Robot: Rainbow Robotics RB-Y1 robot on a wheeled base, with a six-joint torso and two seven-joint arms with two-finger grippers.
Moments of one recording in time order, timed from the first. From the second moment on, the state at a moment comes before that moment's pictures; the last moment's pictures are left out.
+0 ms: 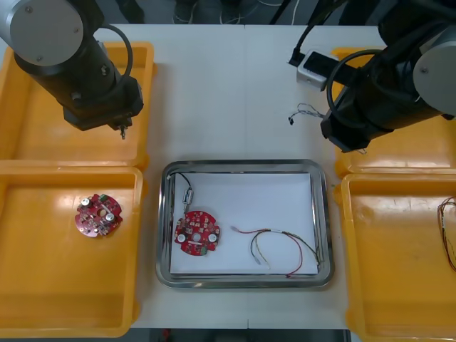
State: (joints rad) right arm -0.76 -0.66 0.25 -2.14 -0.78 1.92 1.72; left arm -0.91 0.82 -0.42 -1.76 0.97 1.77 -0.50
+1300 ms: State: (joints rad) right arm -0.70 -0.48 0.54 -1.95 -0.61 1.80 2.12; left arm -0.91 0.82 -0.42 -1.76 0.97 1.78 -0.53
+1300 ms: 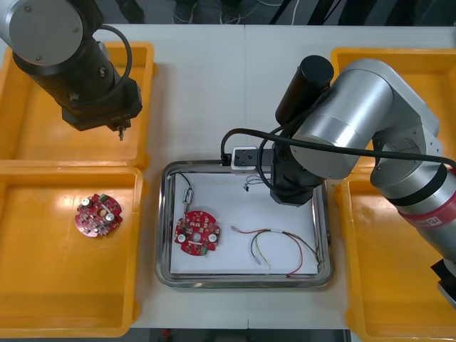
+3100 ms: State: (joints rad) right arm -0.57 -0.48 0.48 -1.97 -0.64 1.75 2.12; left arm -0.91 0.82 -0.42 -1.76 0.99 1.79 -0.53
